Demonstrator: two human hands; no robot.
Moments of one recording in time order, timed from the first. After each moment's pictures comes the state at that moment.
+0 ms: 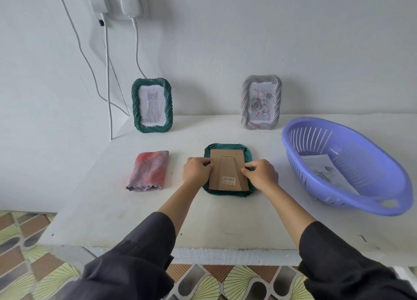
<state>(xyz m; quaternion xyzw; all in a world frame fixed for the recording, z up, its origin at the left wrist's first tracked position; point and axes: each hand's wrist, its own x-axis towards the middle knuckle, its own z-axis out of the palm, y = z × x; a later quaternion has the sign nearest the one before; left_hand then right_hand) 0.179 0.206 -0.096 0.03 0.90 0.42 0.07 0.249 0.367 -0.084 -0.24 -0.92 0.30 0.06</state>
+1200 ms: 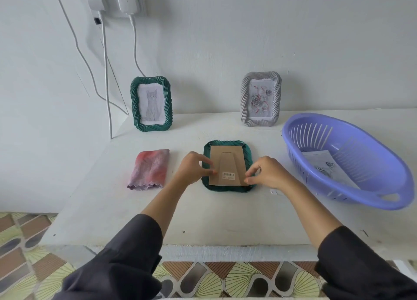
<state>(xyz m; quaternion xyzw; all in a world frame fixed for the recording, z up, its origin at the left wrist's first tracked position) 0.173 0.181 -0.081 0.18 0.91 0.35 0.09 0.269 0.382 -0.061 -0.10 -0.94 0.31 -0.03</state>
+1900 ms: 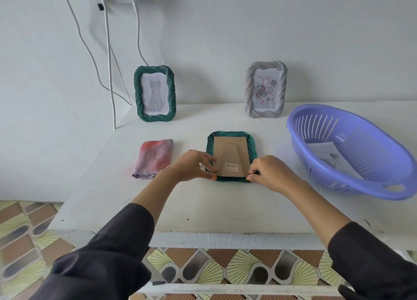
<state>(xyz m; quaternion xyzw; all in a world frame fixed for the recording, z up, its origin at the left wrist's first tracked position) 0.184 0.156 -0.074 0.36 0.90 0.23 0.13 0.287 0.369 -0.062 0.01 -0.99 0.14 0.00</state>
